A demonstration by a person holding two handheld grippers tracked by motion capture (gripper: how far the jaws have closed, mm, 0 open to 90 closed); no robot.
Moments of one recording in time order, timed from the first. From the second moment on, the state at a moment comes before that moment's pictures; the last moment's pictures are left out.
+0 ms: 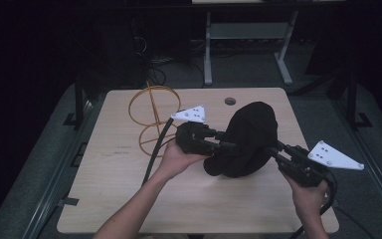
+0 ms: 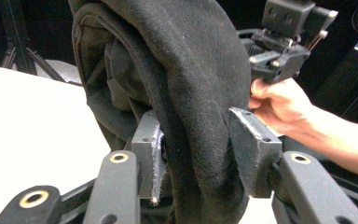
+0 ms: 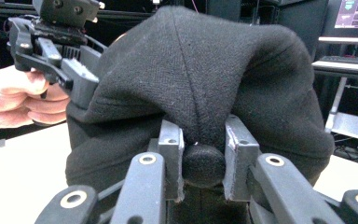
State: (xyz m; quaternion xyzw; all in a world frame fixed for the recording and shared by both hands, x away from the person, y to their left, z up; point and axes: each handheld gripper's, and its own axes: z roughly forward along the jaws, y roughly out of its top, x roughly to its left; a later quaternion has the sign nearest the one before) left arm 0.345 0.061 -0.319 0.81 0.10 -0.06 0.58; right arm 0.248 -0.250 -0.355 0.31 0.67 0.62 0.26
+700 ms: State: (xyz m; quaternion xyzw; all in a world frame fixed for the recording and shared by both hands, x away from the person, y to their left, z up) left arm 0.330 0.094 -0.325 0.83 0.12 0.00 0.55; right arm 0.253 -0.268 -0.327 0.31 0.67 0.61 0.28
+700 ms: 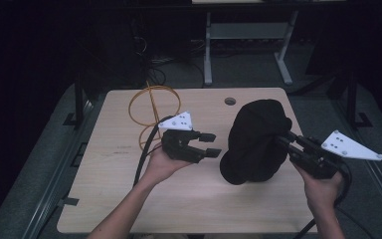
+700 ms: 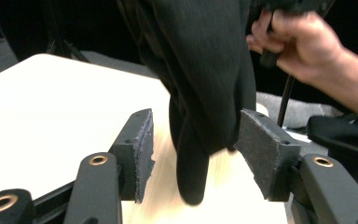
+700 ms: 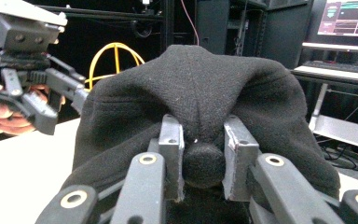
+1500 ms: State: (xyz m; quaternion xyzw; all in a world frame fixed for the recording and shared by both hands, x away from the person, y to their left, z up) left arm 0.307 0.149 -0.363 0.85 0.15 0.05 0.50; right arm 0.284 -0.255 -0.296 0.30 0.69 0.61 0.26
